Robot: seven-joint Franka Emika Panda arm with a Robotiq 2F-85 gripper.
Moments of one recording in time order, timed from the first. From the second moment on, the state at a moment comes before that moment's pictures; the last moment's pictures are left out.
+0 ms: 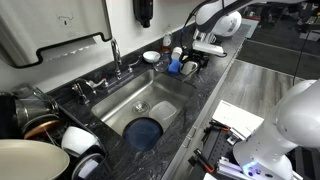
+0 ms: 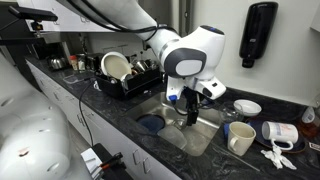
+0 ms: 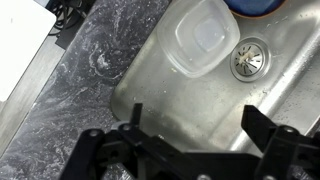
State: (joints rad) arm -0.20 -0.22 -0.23 -2.49 0.21 2.27 0.36
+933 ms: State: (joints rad) arm -0.22 0.09 -0.21 -2.33 0.05 2.50 1.02
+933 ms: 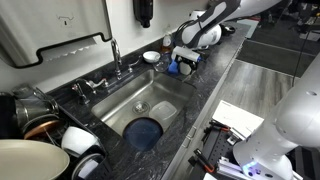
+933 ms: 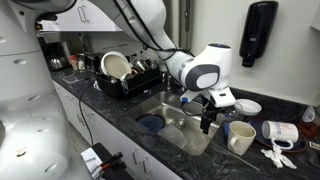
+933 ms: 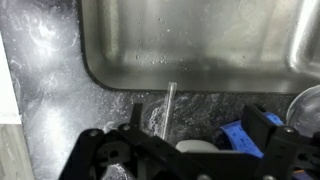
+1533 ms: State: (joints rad) arm -0.11 0.22 -0.29 -2.23 -0.40 2.47 1.52
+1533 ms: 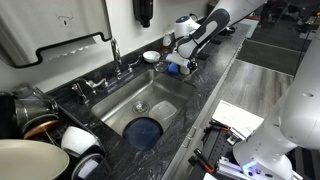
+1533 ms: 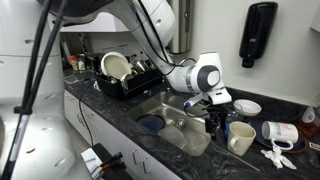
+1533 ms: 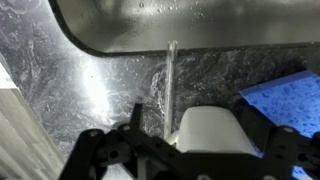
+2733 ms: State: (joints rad) arm -0.06 0.30 -0.31 -2.23 -0.61 2.46 1.82
